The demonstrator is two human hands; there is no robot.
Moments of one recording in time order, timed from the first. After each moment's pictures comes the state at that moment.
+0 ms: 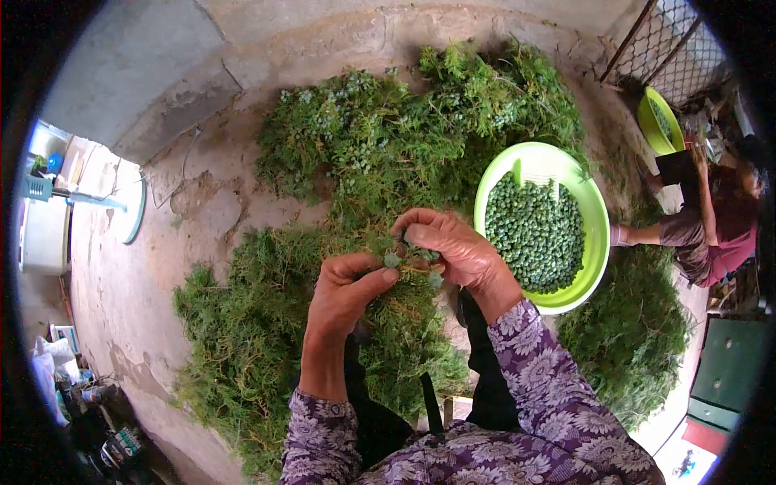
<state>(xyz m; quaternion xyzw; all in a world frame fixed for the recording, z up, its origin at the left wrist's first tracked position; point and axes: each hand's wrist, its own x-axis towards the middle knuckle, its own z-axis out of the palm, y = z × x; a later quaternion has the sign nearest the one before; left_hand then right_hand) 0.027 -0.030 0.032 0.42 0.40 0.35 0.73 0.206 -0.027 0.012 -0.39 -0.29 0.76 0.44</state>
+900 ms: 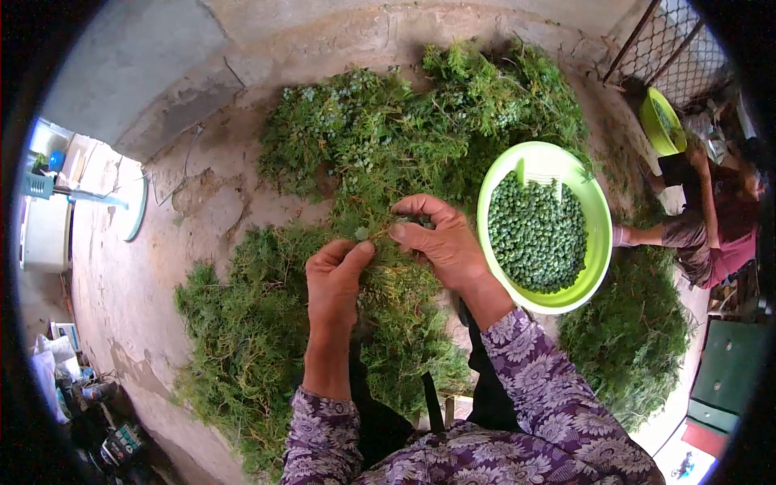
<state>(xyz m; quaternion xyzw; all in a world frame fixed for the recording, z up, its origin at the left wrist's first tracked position) 0.027 -0.023 0.017 0.33 0.50 0.45 0.66 0.184 -0.027 0.017 -0.47 -0.32 0.65 0.50</state>
